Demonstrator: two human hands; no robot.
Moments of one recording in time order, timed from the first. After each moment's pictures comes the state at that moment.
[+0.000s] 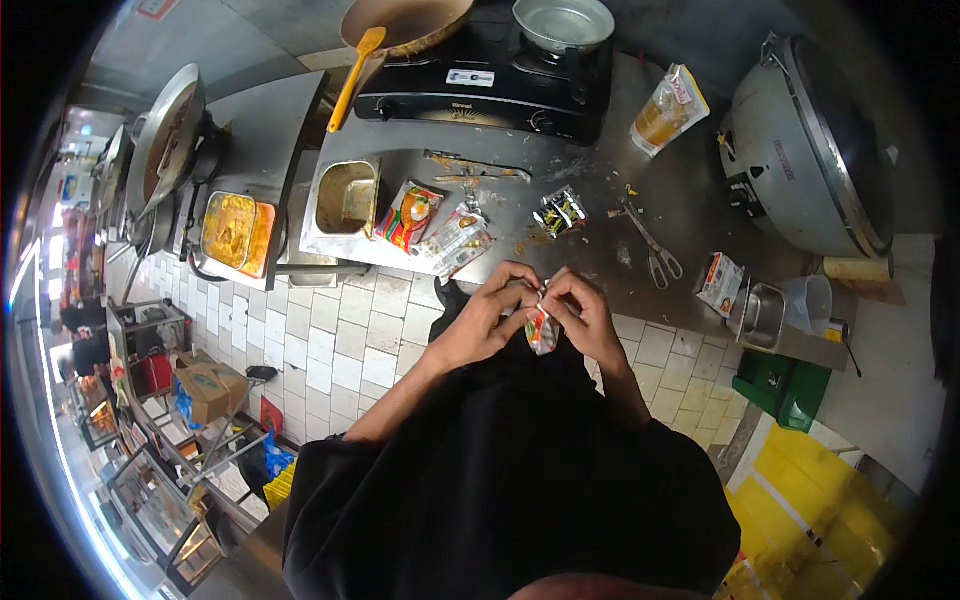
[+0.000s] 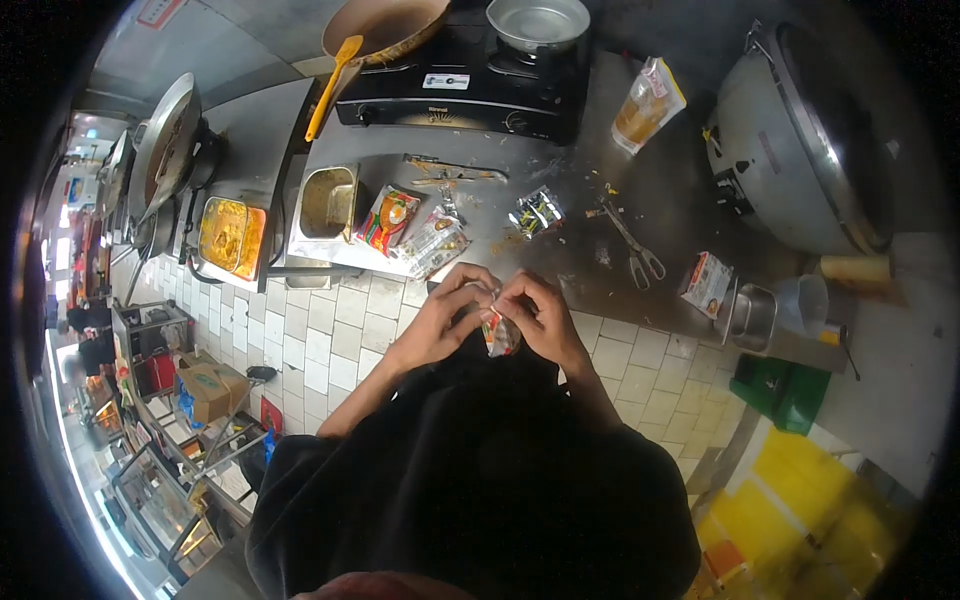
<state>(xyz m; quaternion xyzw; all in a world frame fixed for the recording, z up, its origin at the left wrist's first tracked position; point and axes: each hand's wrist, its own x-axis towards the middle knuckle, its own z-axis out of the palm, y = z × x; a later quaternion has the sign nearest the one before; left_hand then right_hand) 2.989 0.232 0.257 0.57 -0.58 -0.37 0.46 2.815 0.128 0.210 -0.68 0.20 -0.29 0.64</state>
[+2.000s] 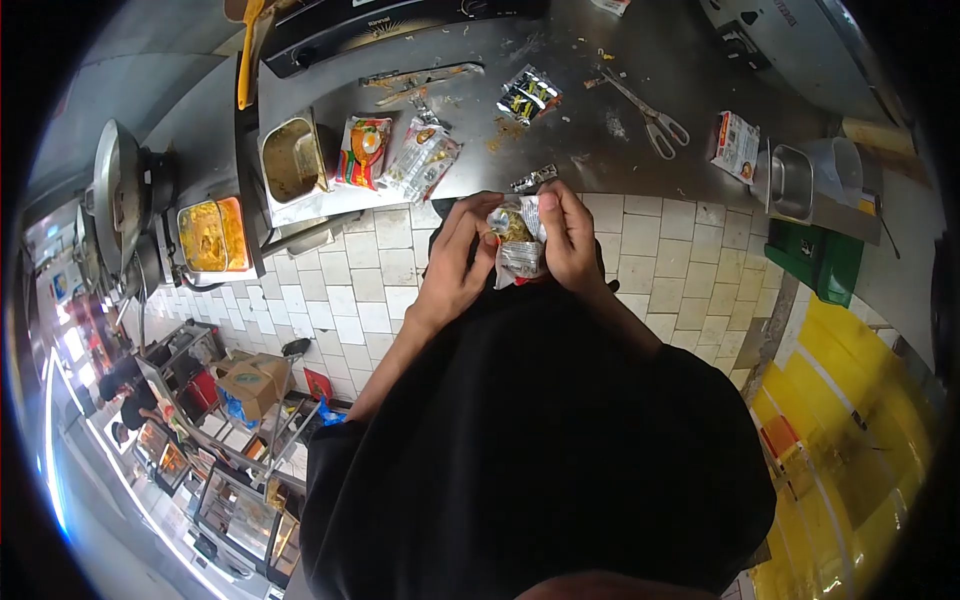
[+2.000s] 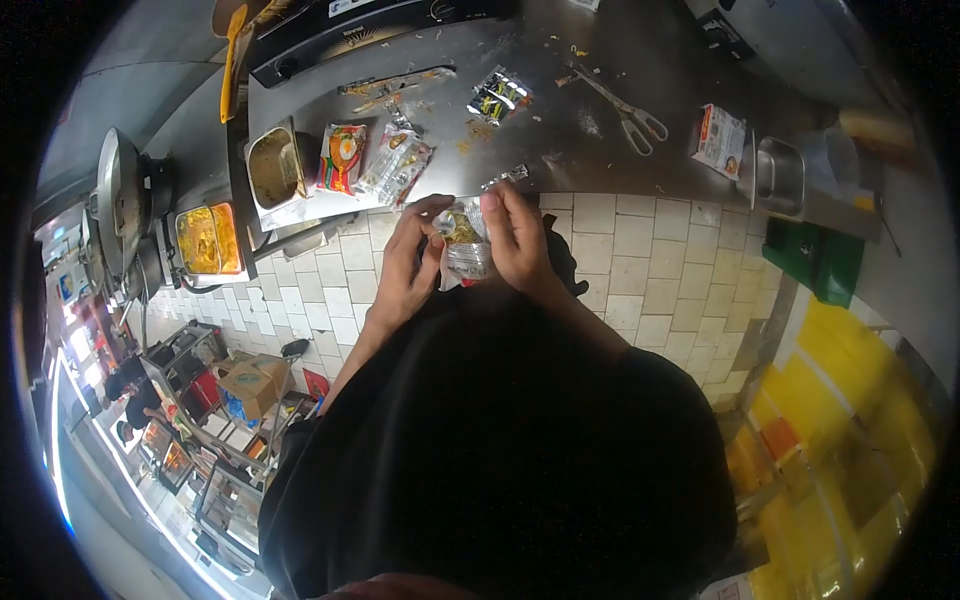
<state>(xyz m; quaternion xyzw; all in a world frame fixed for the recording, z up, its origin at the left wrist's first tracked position) 2.978 0.259 0.227 0.61 -0.55 -0.38 0.42 2.817 0.183 0.191 -0.54 0.37 -0.41 0.64</state>
